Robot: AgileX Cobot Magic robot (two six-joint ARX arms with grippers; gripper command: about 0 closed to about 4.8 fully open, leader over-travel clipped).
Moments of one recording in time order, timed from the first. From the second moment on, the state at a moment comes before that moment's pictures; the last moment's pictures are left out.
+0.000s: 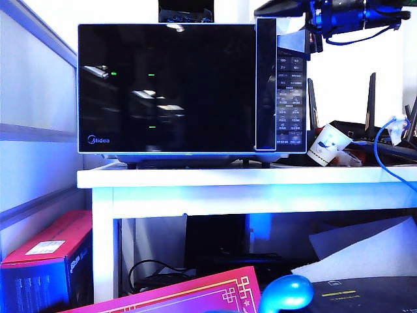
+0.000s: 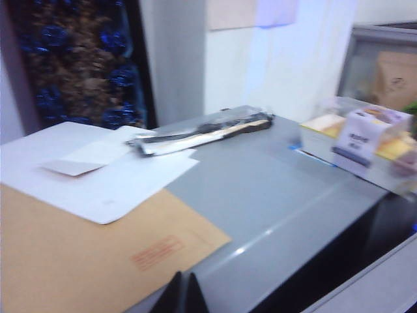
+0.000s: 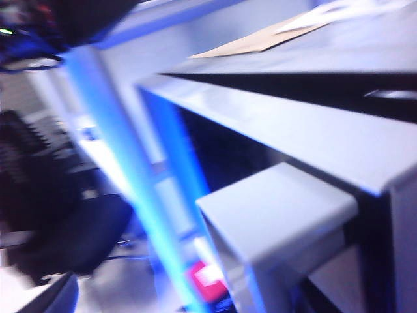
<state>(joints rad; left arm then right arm) -0.14 1.78 1.91 -0.12 0.47 0.03 0.10 1.75 1.38 0.43 -1.09 0.33</state>
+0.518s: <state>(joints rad) -0.20 1.81 1.91 -0.13 0.52 0.03 0.10 1.75 1.38 0.48 -1.24 0.47</state>
